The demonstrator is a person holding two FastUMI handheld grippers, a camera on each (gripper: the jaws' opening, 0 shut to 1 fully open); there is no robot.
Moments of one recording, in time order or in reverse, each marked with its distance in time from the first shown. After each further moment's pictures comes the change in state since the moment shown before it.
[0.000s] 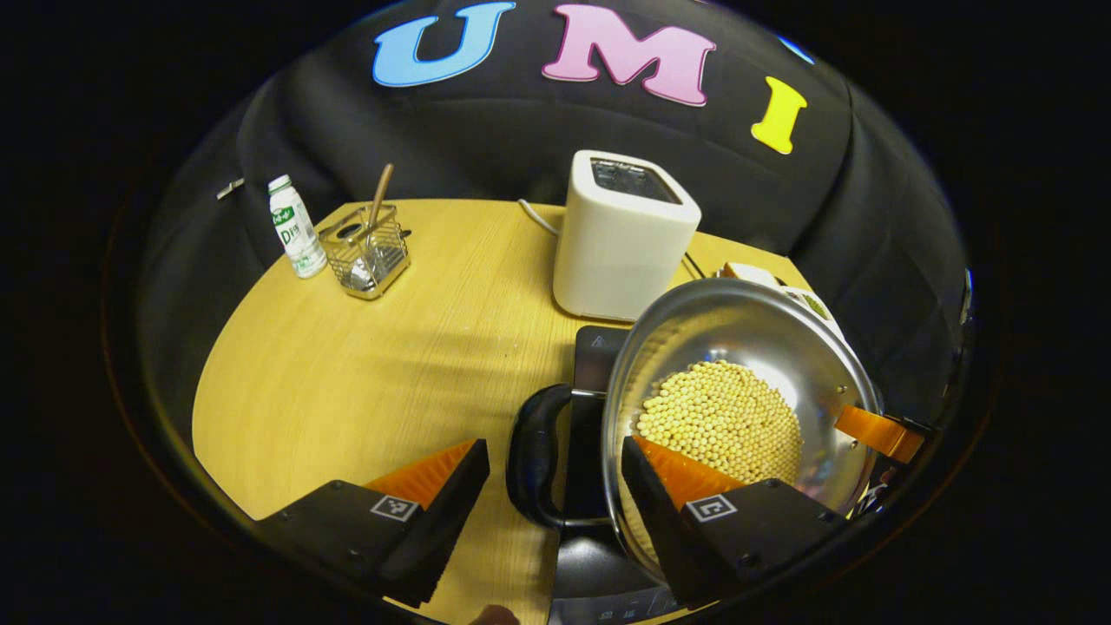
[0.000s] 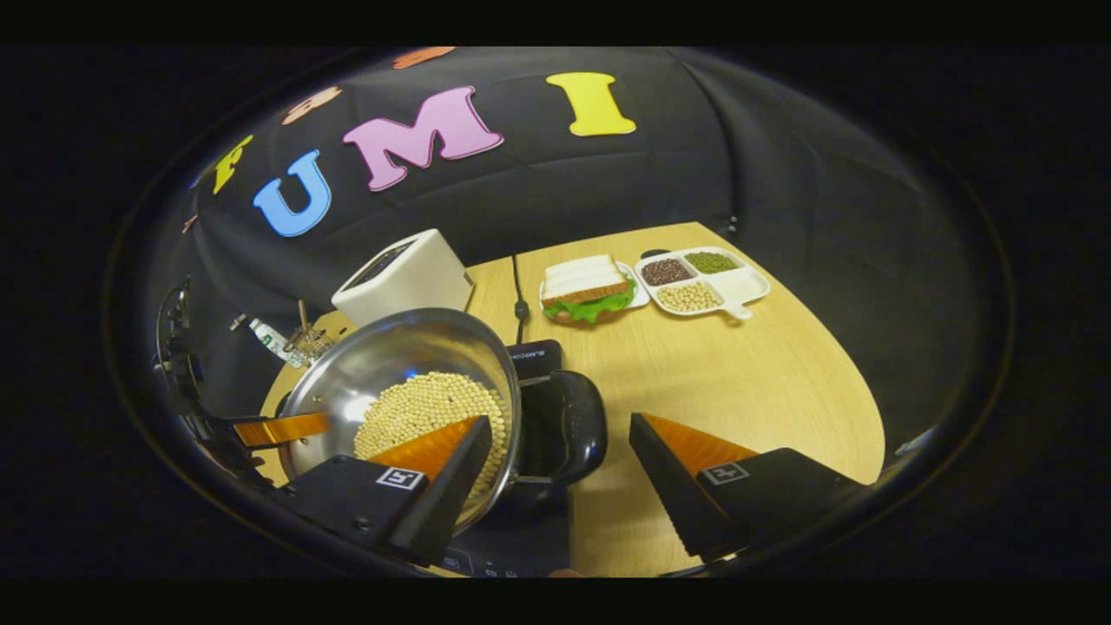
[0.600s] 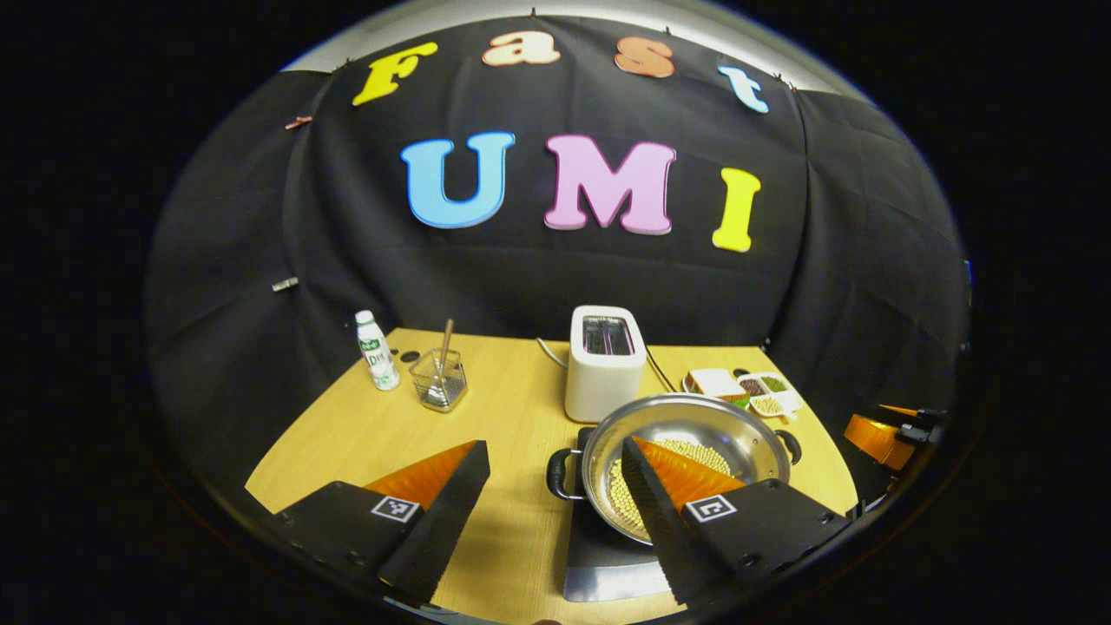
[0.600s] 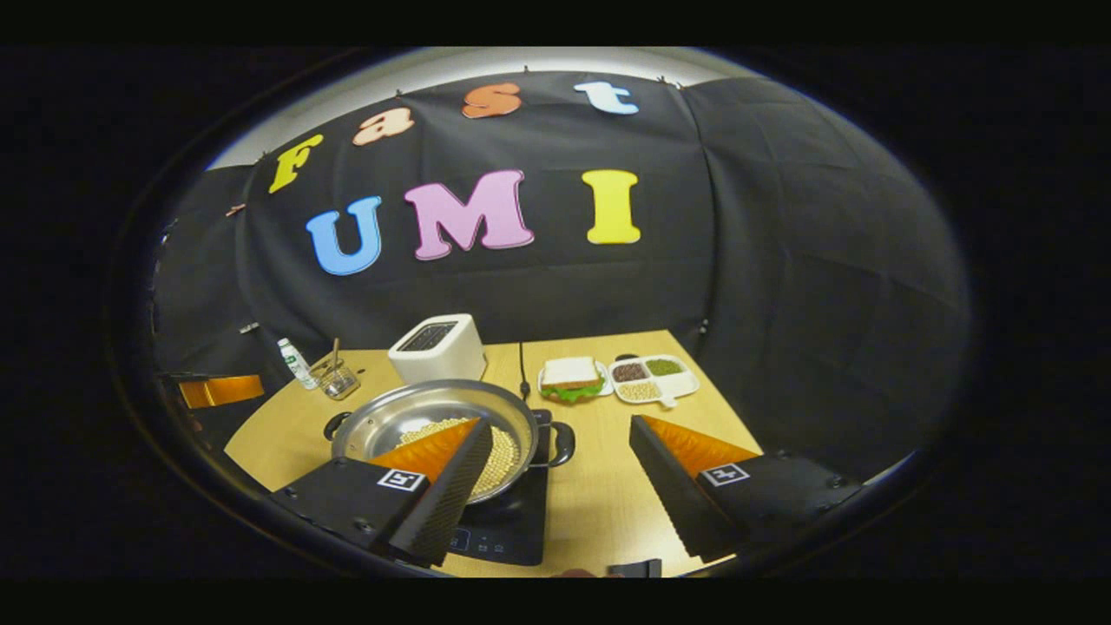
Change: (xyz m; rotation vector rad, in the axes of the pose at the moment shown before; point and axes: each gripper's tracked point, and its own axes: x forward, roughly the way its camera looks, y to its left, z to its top) left arm -0.202 -0.005 0.064 0.033 -0.443 0.081; right arm -0.161 0.015 0.083 -0.162 -0.380 -0.053
